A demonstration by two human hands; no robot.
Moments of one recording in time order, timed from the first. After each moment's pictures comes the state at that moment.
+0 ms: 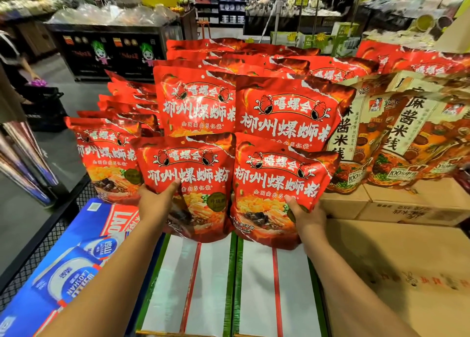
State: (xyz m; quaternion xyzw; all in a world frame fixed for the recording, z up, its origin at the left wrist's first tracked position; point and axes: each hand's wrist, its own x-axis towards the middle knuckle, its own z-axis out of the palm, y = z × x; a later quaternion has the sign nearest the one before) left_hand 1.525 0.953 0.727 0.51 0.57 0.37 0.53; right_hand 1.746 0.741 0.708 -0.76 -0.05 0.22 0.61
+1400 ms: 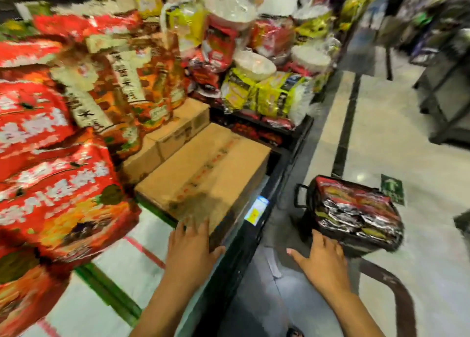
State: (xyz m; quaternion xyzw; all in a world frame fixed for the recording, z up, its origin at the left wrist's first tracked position) left_hand 1.569 0.633 0.726 0.98 -0.10 -0.11 0.09; right_hand 1.505 0.376 0.690 -0.94 0.29 0.09 0.17
